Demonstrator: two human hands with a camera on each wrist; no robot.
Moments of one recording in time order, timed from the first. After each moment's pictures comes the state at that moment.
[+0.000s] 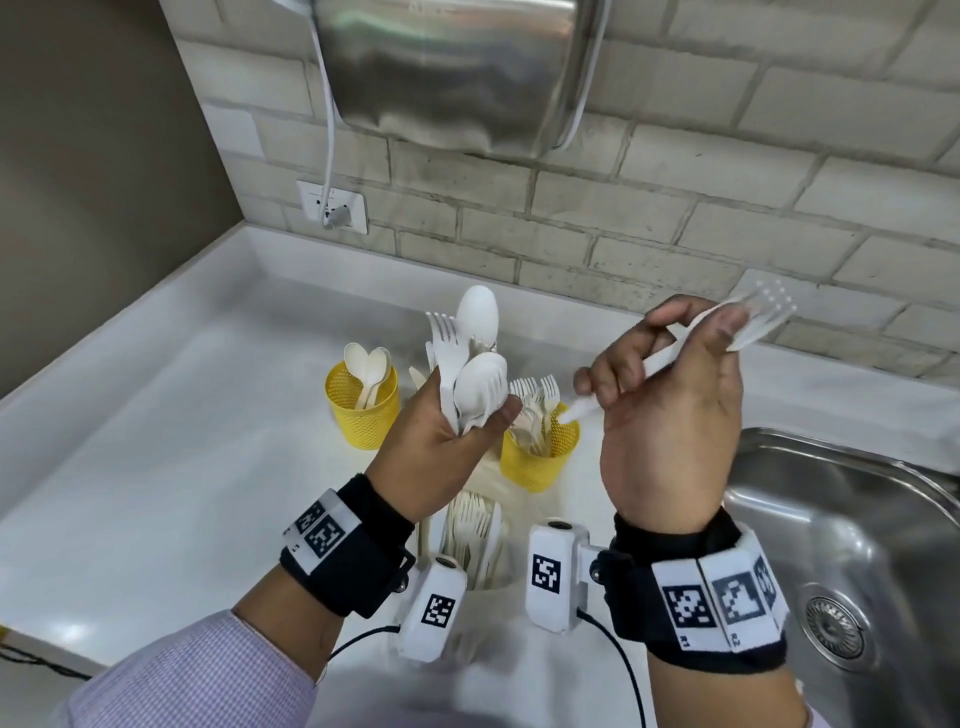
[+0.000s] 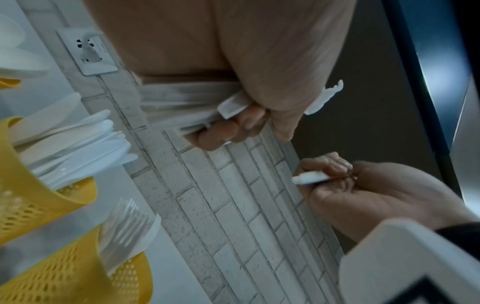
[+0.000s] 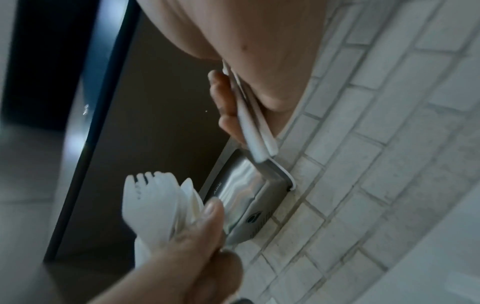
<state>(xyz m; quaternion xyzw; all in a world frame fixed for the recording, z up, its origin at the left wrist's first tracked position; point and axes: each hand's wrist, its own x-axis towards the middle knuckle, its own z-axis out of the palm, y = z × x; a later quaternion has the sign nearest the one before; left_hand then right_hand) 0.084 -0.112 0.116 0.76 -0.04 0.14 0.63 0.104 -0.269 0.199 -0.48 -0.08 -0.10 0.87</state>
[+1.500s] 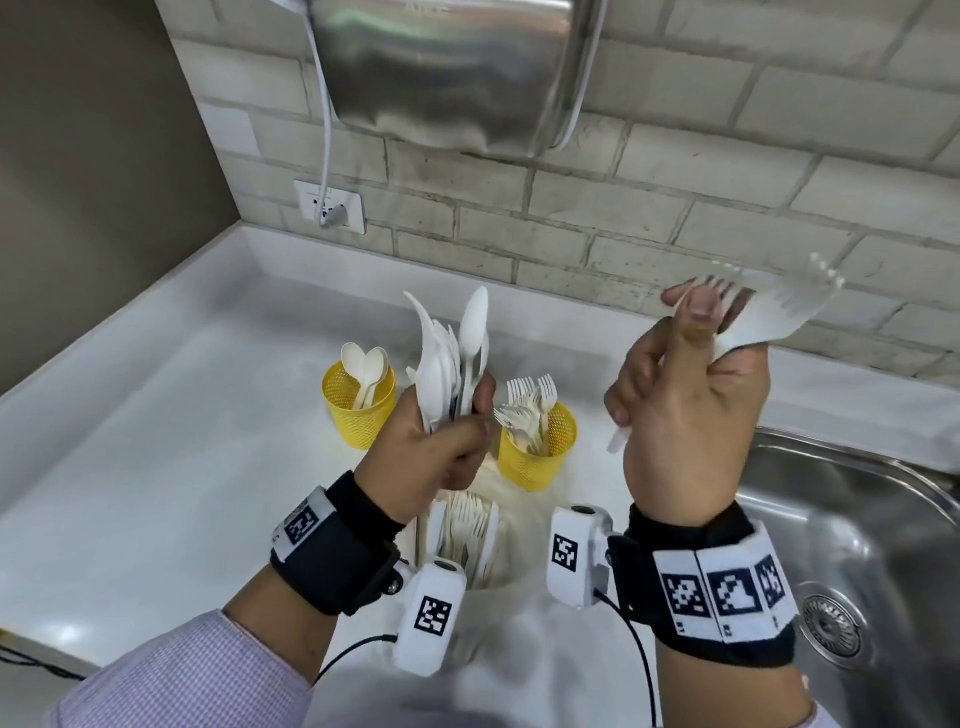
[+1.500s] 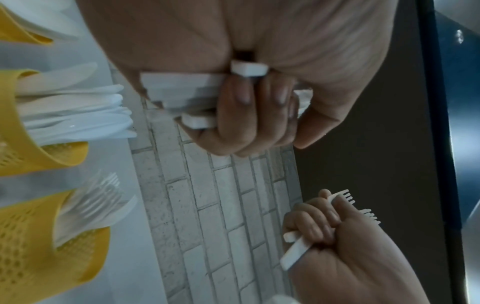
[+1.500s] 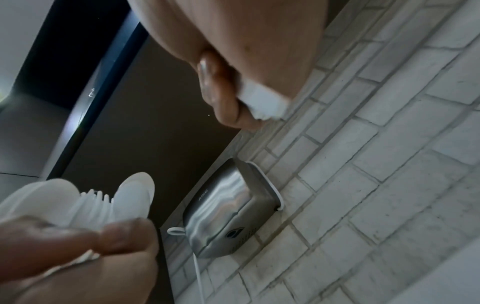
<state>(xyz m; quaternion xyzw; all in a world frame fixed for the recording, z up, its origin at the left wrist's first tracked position) 0.069 -0.109 0.141 0.58 -0.03 0.00 0.82 0.108 -0.278 0.203 -0.56 -0.11 -0.18 0.80</state>
